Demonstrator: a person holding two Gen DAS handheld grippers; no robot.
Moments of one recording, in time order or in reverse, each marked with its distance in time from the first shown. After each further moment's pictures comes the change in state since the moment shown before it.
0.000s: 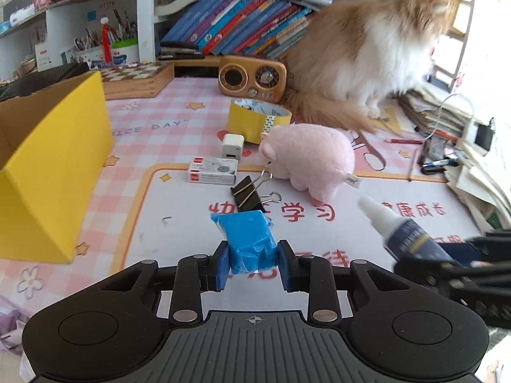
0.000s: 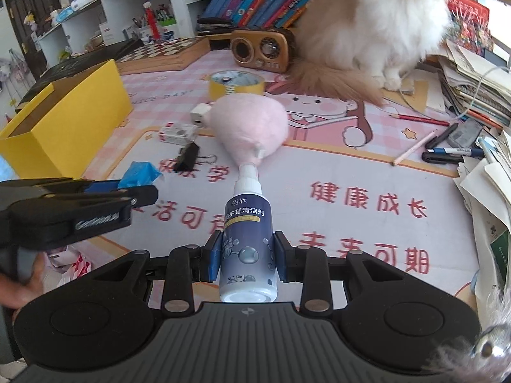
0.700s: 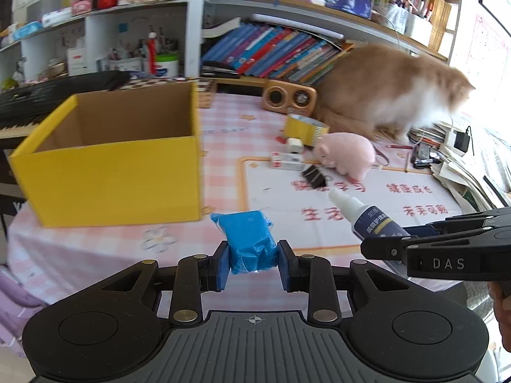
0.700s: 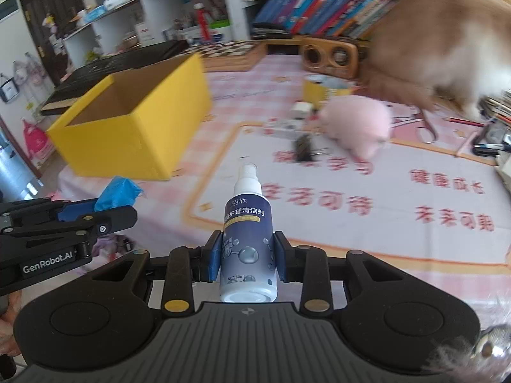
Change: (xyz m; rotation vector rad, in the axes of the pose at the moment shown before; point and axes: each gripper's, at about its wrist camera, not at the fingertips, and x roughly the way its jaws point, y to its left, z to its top) left arm -0.122 0.127 -0.049 0.004 -0.059 -0.036; right arm -0.023 0.160 -0.022 0.002 -0.013 0.057
